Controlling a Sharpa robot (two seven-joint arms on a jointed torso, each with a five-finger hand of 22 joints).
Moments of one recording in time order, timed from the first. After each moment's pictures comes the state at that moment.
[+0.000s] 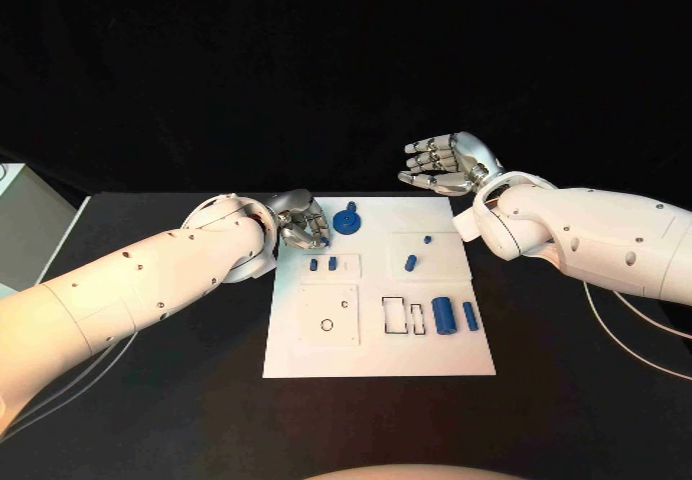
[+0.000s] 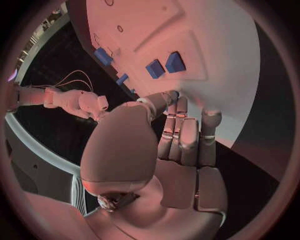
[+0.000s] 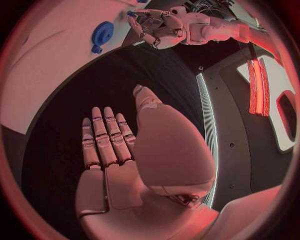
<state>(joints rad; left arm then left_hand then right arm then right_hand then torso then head) 1.21 -0.47 0.07 1.13 -1.27 -0.06 -0.10 1.43 -0.19 0.63 0.00 0.19 1.01 0.15 0.32 0.34 1.07 0.08 0.46 0.14 1.31 0.02 1.45 1.00 0.15 1.06 0.12 1.24 1.04 1.34 -0.81 -0.12 1.31 -0.58 -0.52 0.29 1.49 -0.18 0.09 0.29 0.37 0.77 0.20 0.06 0.10 0.90 0.24 0.07 0.06 0.84 0.21 0.07 0.08 0.15 0.49 0.29 0.05 0.05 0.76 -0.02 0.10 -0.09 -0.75</state>
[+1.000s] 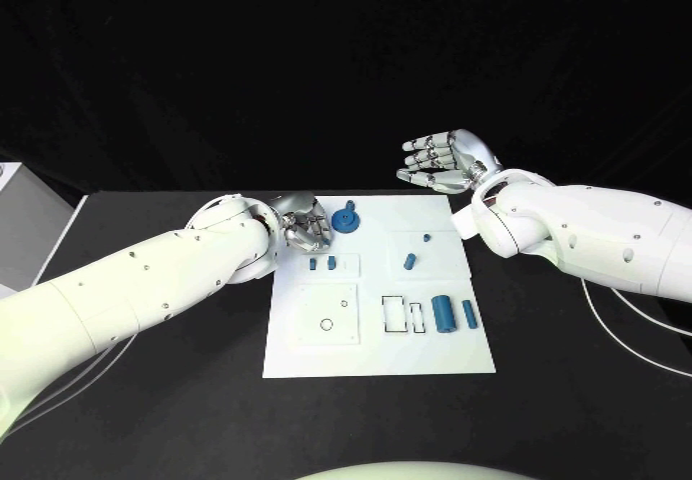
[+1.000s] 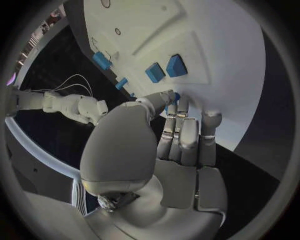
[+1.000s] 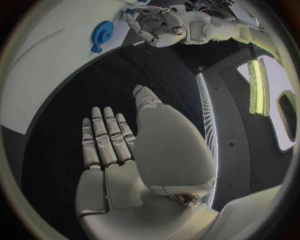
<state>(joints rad) 1.22 -0.45 0.04 1.13 -1.29 -0.06 -0.11 1.42 -0.20 0.62 -0.01 0.19 1.02 0.14 0.31 0.34 1.09 0.08 0.44 0.14 1.31 0.02 1.45 1.00 0.15 1.06 0.12 1.24 1.05 1.34 -0.81 -0.12 1.31 -0.58 -0.52 0.29 1.49 -0.18 0.09 0.29 0.37 0.77 0.20 0.06 0.10 0.90 0.24 0.07 0.06 0.84 0.21 0.07 0.08 0.15 0.49 0.29 0.05 0.05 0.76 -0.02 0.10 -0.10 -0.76</state>
